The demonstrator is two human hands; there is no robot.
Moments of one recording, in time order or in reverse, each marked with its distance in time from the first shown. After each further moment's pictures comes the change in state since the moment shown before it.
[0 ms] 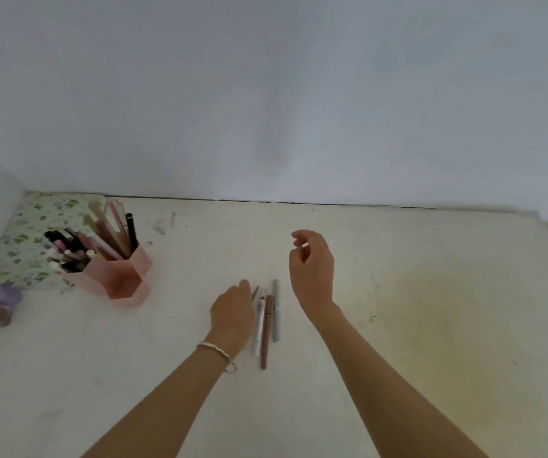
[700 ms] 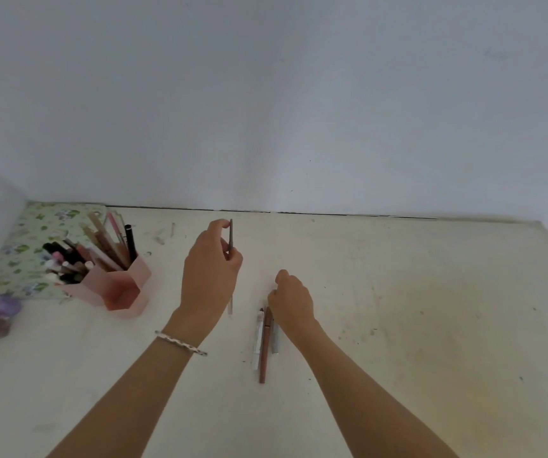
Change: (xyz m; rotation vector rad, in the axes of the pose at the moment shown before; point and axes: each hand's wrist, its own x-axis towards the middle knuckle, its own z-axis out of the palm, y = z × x) left_hand 0.005 0.016 -0.101 -0.506 0.475 0.078; right_hand -0.011 0.021 0.028 -0.615 -0.487 0.138
